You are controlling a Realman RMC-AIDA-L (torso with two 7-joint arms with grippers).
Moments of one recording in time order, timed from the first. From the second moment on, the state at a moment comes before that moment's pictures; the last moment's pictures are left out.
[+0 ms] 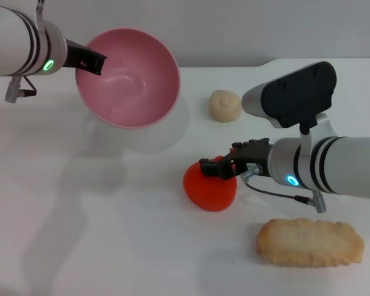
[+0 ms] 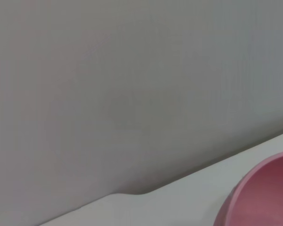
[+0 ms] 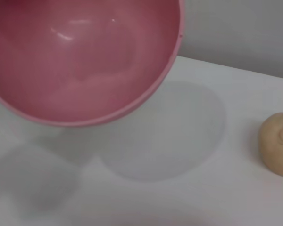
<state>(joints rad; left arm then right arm) -0.53 -2.06 1.64 1.56 -0.12 -1.10 -0.02 0.35 2.08 -2.01 -1.39 0.46 0.73 0.04</state>
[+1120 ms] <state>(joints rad) -0.52 -2.06 1.67 1.59 -0.11 -1.10 -0.01 0.42 2.07 -2.03 -1.26 0.51 0.72 0.00</state>
